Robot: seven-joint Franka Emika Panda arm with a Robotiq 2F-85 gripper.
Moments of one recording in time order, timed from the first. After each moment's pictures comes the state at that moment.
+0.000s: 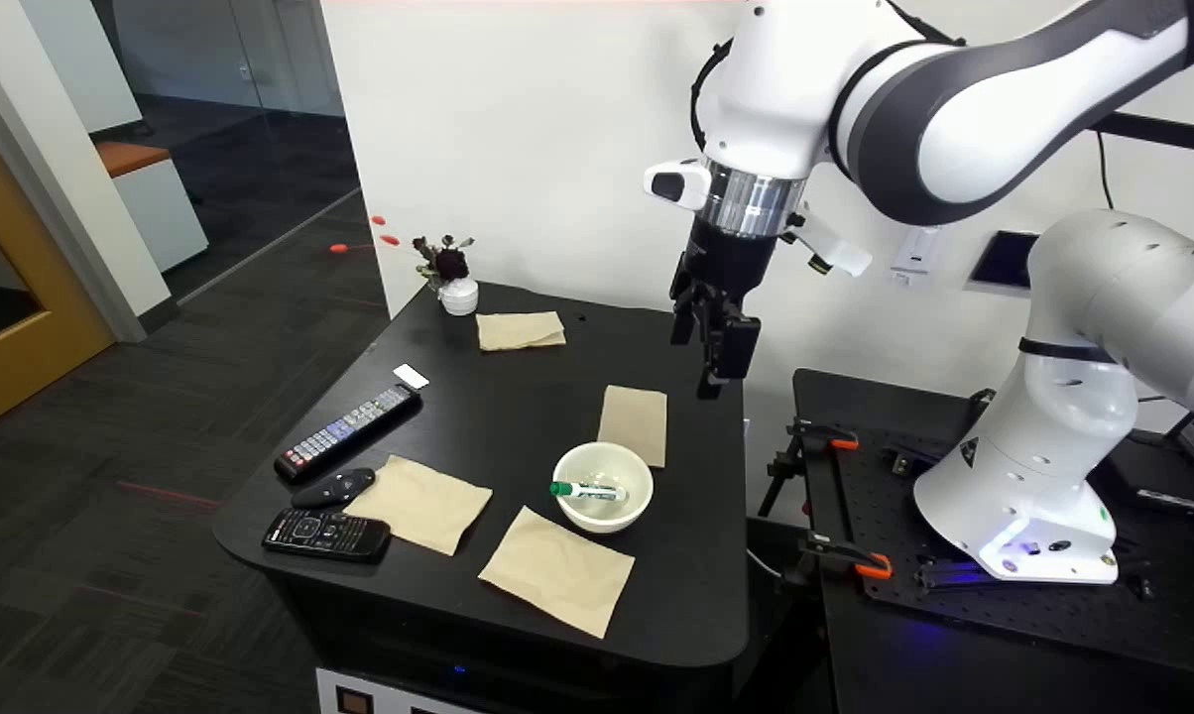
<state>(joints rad) 0.13 -0.39 0.01 -2.66 0.08 2.36 -0.30</state>
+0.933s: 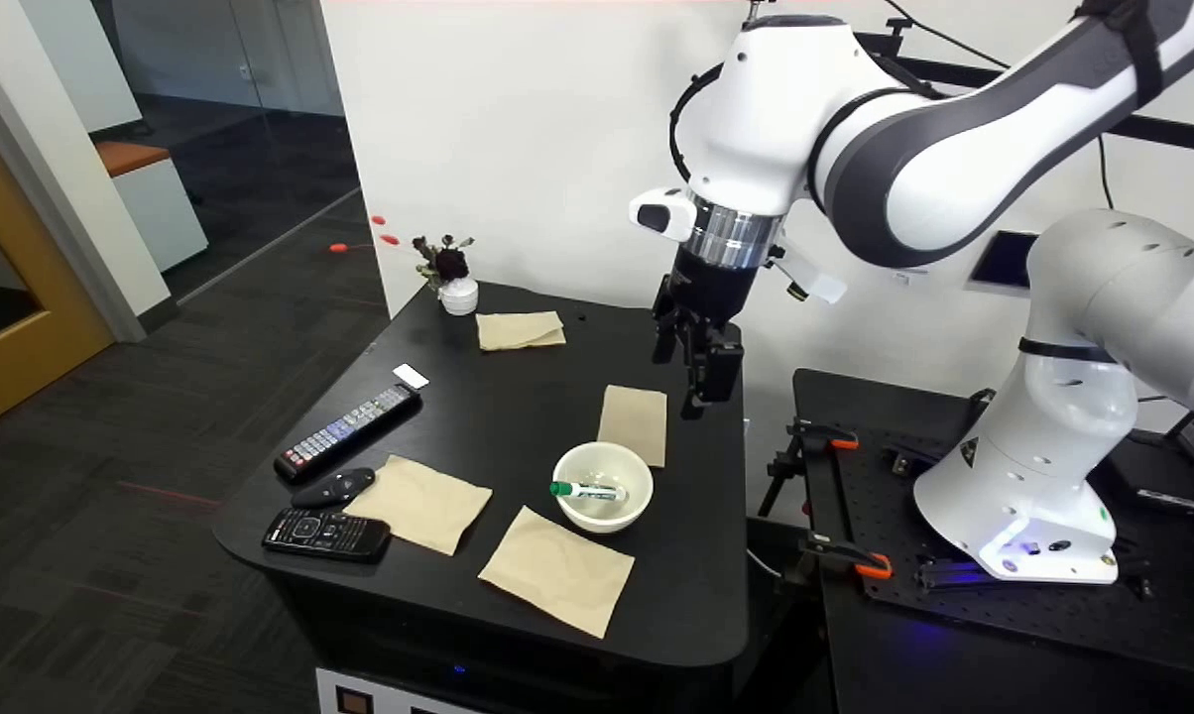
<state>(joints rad) 0.14 -0.31 0.01 -2.67 0.08 2.49 -0.36</state>
